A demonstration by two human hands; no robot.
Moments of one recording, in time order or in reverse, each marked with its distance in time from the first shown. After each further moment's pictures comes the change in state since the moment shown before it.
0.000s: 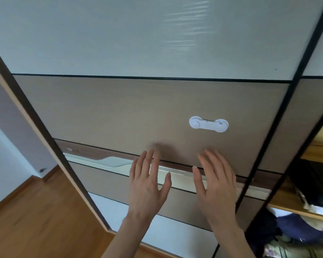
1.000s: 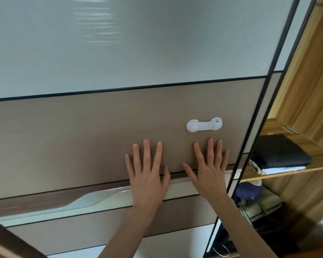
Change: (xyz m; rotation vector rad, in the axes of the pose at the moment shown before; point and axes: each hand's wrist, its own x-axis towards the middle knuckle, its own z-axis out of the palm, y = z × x) left_hand 0.068 -0.026 0.081 -0.226 0.132 0.310; right_hand 0.002 0.046 0.066 -0.466 0.008 0.110
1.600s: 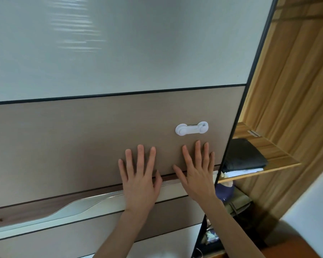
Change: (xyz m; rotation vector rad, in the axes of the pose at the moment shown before) left_hand 0.012 0.111 0.048 -0.025 0.010 0.023; right_hand 0.006 0.112 -0.036 -0.041 -0.058 -0.002
